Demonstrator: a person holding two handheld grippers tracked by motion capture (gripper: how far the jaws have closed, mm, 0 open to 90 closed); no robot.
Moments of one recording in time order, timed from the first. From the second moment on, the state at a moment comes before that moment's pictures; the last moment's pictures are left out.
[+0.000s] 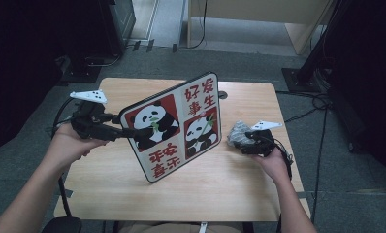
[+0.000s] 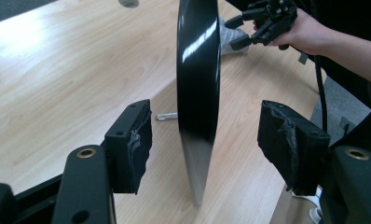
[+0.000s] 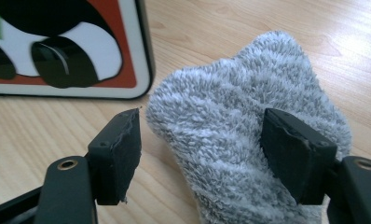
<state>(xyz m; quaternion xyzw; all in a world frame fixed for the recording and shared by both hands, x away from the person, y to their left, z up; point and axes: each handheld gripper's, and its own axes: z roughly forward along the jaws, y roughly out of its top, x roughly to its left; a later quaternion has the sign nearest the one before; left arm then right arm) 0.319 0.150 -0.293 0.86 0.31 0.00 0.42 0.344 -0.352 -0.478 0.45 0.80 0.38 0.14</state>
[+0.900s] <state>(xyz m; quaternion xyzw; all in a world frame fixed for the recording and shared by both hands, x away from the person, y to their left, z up) 0.295 0.155 -0.346 0.83 0.33 -0.02 0.45 0.357 -0.357 -0.499 0.43 0.81 0.37 0.16</state>
